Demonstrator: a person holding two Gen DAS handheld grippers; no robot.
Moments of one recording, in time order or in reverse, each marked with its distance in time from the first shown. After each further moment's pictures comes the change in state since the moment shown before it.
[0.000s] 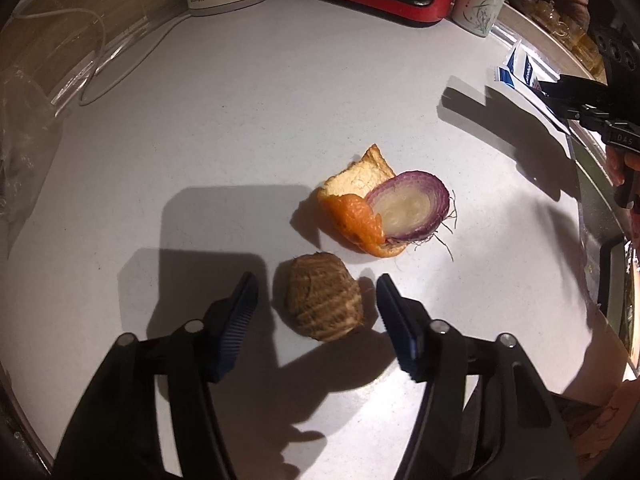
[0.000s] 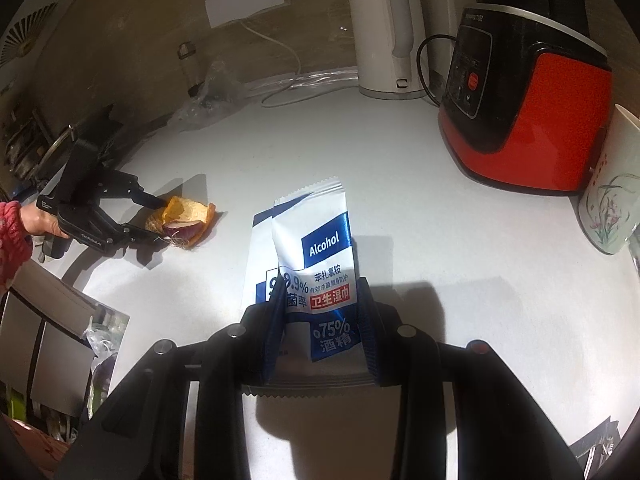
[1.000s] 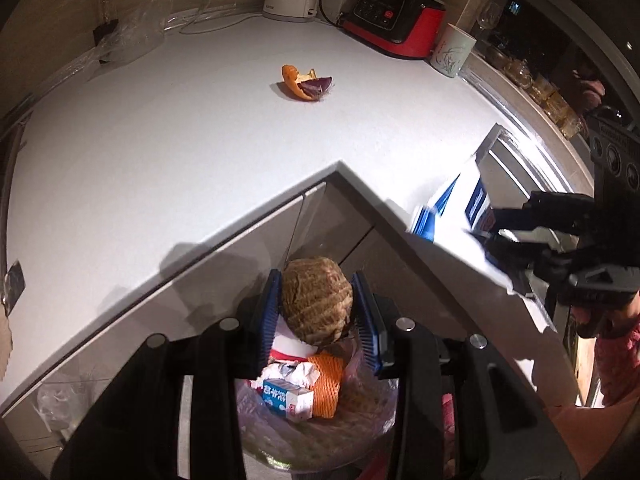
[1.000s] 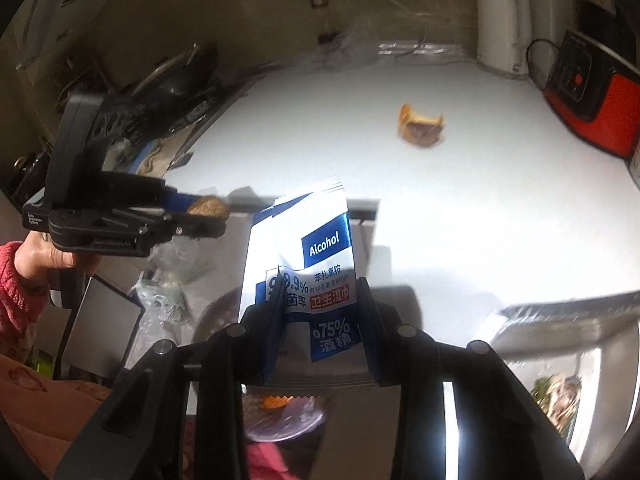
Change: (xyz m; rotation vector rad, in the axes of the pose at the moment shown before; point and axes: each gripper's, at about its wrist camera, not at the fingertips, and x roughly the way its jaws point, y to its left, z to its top) left arm -0.131 -0.116 -0.215 -0.325 -0.170 -0.031; right arm -0.068 0.251 -0.125 -0.053 0.148 0.155
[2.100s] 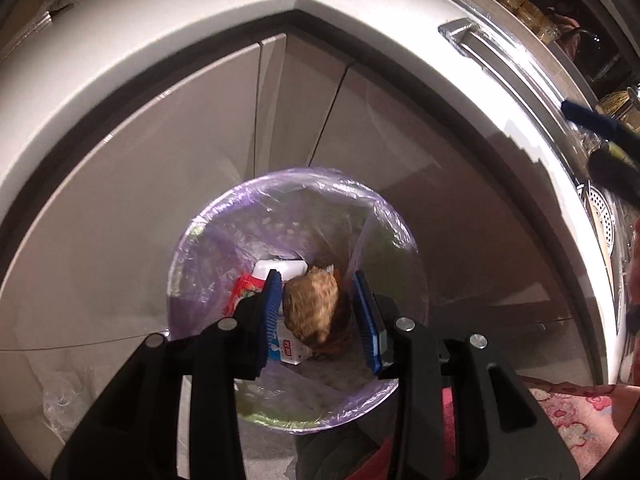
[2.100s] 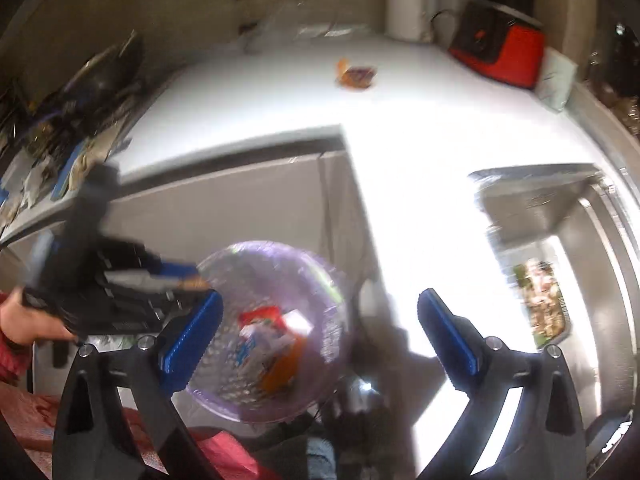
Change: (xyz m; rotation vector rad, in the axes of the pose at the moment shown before) left arm 0.075 -0.007 -0.104 0.114 0.201 -0.100; right arm -0.044 0.048 -0.065 0.205 -0.112 -0.403
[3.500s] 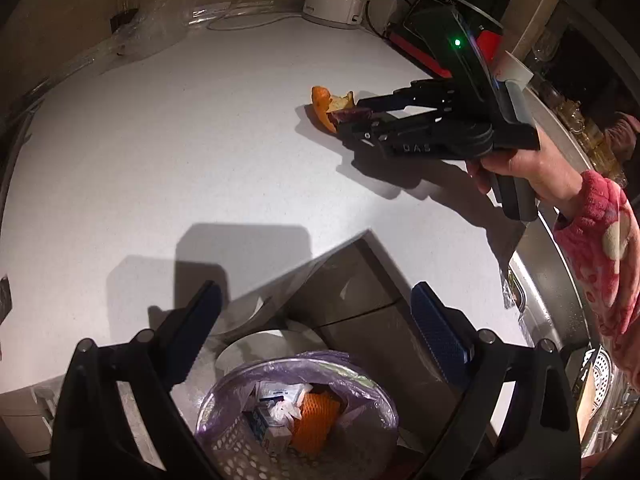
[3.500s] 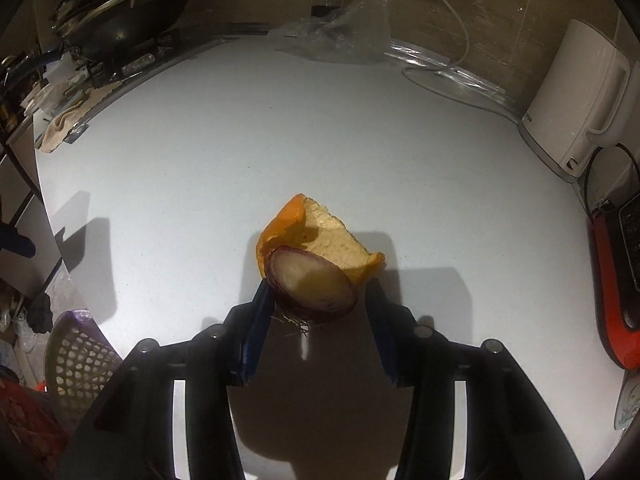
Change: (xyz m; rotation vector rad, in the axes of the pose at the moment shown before) left arm -0.063 0.029 0.168 -0.276 -0.223 0.175; right arm 0.245 -0.033 0.238 -0.598 0.061 0.289
